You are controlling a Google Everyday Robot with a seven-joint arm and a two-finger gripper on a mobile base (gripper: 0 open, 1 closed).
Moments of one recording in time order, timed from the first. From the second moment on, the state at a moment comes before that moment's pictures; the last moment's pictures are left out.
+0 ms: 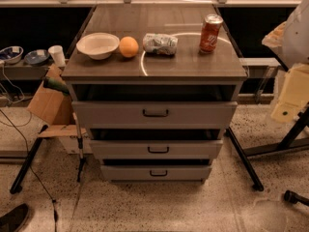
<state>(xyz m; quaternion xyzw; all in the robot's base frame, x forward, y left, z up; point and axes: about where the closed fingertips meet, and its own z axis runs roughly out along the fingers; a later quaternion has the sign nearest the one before) 0.438 -0.217 0.976 -0.60 0.78 -0.03 0.16</state>
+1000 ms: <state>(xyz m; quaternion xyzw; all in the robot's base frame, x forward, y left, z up) 0.446 -0.195 0.887 -0.60 0.78 0.03 0.18</state>
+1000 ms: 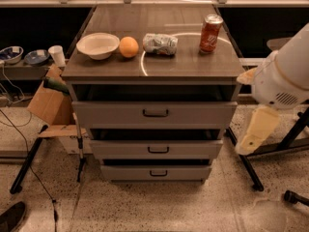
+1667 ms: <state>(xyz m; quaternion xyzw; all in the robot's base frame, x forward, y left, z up) 0.455 -0.156 0.739 -0.57 0.79 0.10 0.21</state>
